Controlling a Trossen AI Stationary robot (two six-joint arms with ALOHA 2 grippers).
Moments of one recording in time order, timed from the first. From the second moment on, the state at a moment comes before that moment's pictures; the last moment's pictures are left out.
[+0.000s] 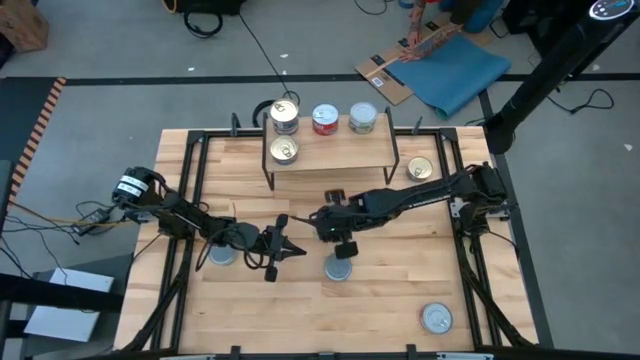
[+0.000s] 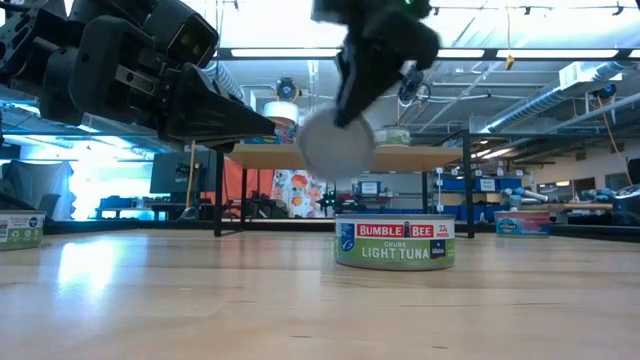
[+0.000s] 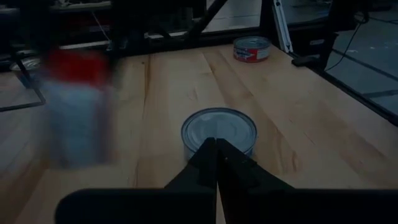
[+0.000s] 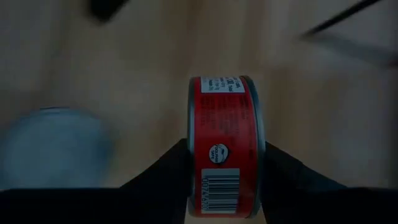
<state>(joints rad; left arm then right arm) -0.30 1.60 0.41 0.98 -0.15 0.02 0.14 1.85 1.52 -0.77 0.22 -0.15</state>
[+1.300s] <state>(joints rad) -0.30 1.60 0.41 0.97 -0.15 0.02 -0.18 1.85 1.58 -0.64 0.56 -0.57</state>
